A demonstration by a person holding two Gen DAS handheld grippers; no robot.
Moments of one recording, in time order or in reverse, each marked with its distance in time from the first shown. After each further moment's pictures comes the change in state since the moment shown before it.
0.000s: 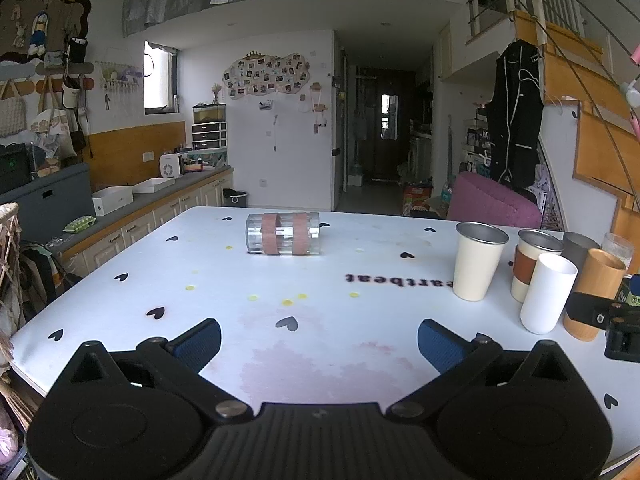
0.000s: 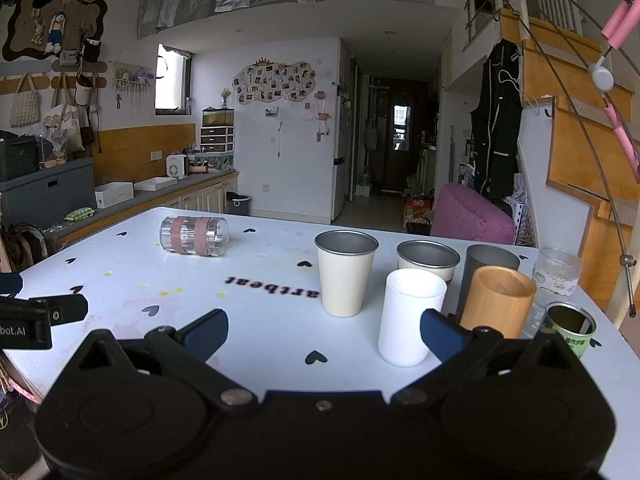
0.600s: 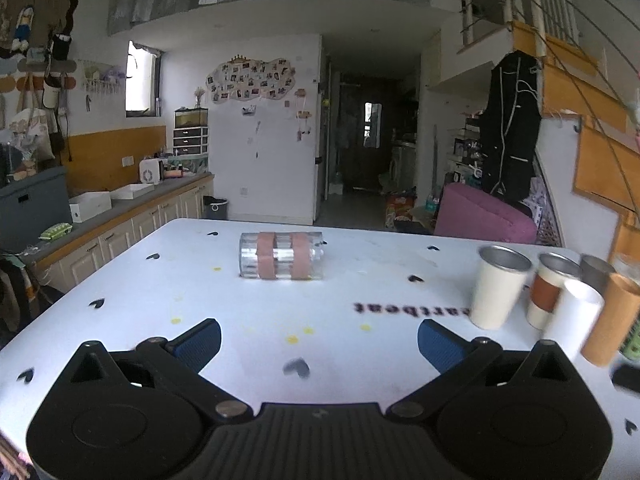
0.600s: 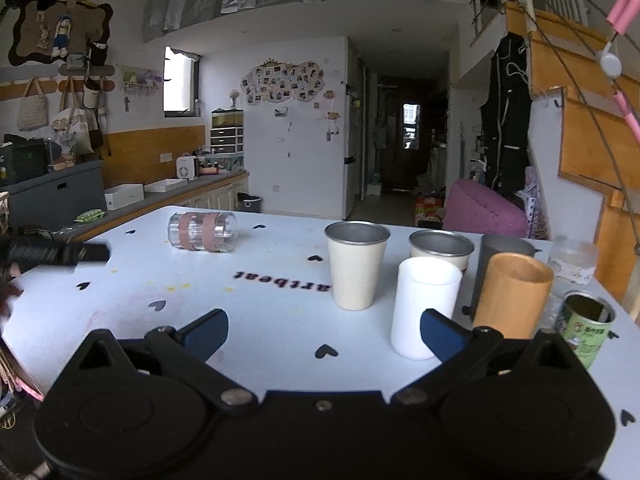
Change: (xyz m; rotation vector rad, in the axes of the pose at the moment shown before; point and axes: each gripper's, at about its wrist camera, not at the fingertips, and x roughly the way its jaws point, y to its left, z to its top) left arm 0.084 0.031 0.031 -0.018 -0.027 -0.083; right arm 0.012 -0.006 -0.012 0.011 -0.001 0.048
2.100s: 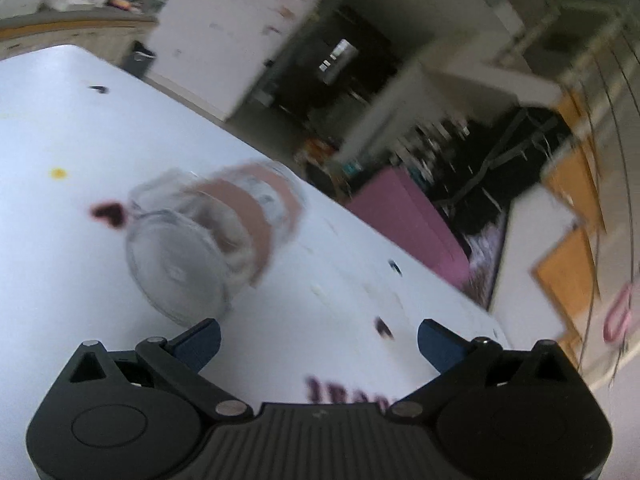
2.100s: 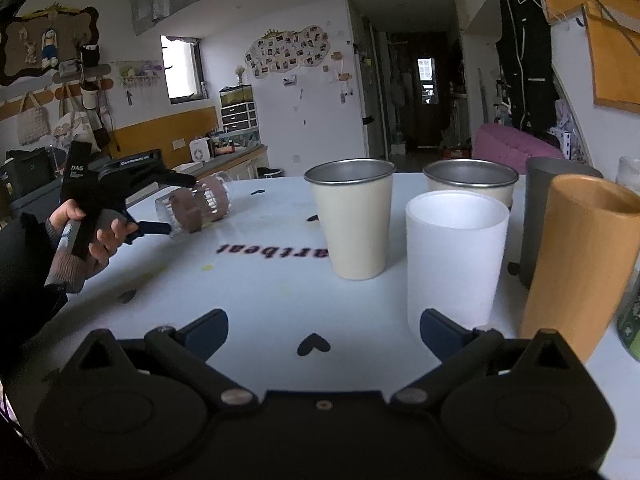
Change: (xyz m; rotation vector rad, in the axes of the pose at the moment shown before) left arm 0.254 0.076 0.028 -0.436 0.273 -0.443; right arm 0.103 -0.042 -0.023 0.110 0.104 0.109
